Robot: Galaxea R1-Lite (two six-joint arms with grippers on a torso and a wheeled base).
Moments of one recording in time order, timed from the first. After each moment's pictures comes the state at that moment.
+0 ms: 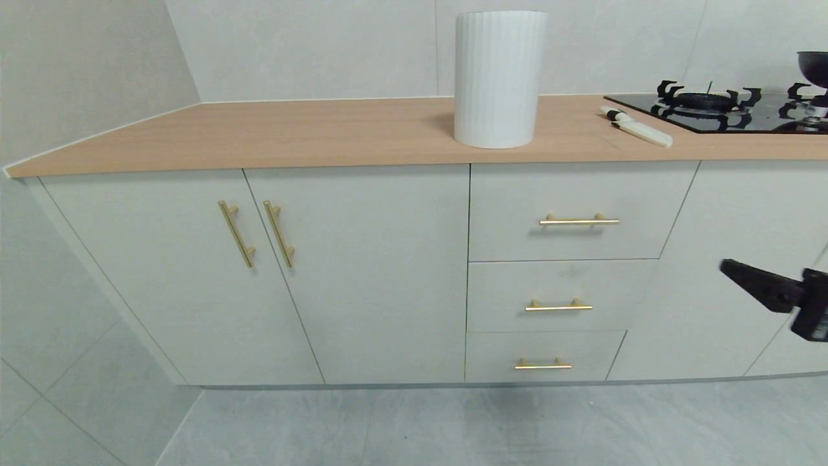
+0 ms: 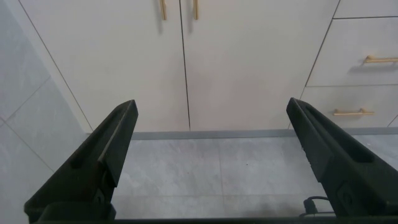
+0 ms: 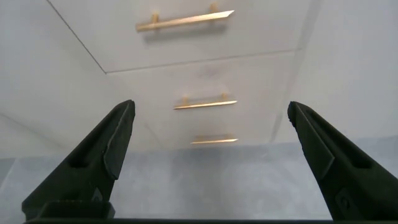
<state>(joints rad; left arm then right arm) 0.00 0.00 0.00 0.00 -0.01 0.00 0.33 1.04 -0.51 -0.39 -0.30 0.17</state>
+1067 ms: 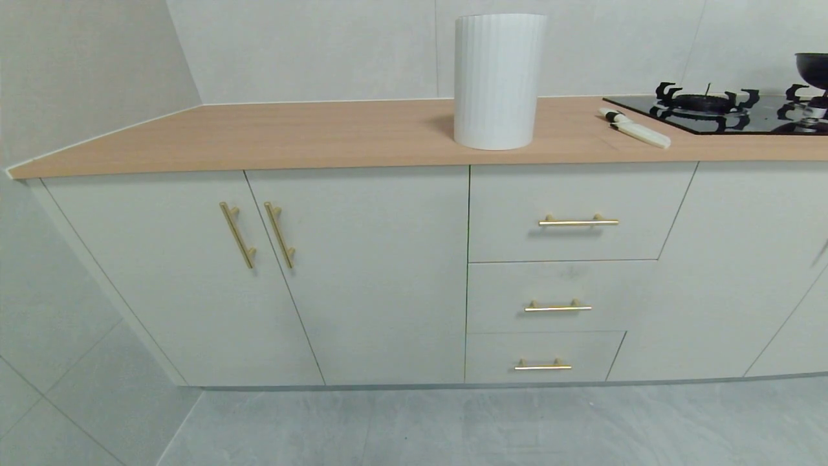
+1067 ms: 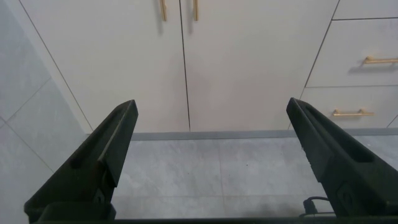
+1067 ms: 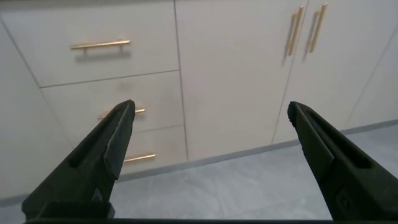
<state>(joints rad) 0.00 0.00 0.00 0.00 -0.01 0.00 0.00 0.01 -0.29 0.17 -0.18 -0.01</state>
